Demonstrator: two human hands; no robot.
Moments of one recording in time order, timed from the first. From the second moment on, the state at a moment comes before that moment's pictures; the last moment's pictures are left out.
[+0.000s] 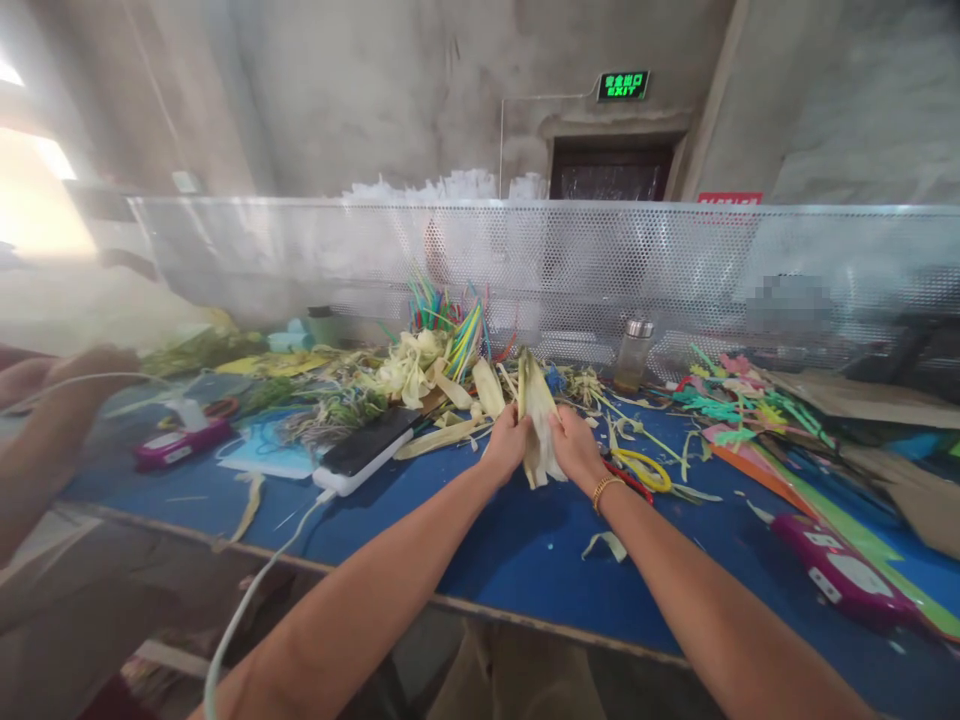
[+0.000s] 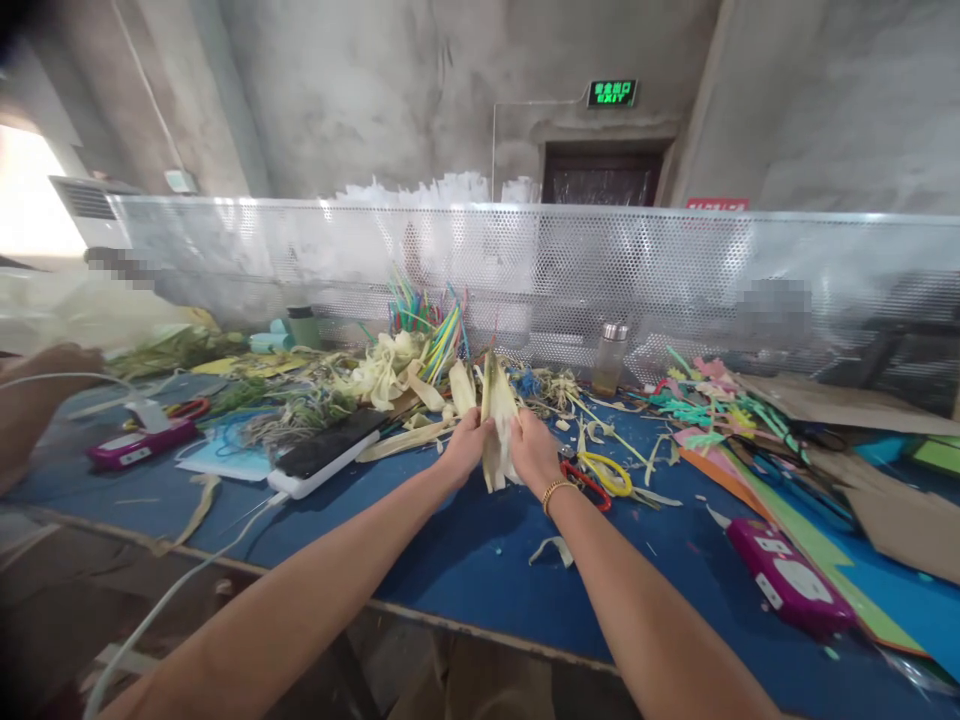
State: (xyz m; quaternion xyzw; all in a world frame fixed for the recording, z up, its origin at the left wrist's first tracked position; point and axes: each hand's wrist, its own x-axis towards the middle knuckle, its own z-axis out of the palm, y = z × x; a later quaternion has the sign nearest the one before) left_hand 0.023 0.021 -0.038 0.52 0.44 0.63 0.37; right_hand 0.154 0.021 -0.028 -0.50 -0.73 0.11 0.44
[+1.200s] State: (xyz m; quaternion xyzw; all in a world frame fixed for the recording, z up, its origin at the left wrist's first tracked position) left_hand 0.031 -0.006 -0.012 0.48 0.33 0.58 0.57; right_hand 0.163 0.012 0.003 -0.36 -0.49 0.54 0.59
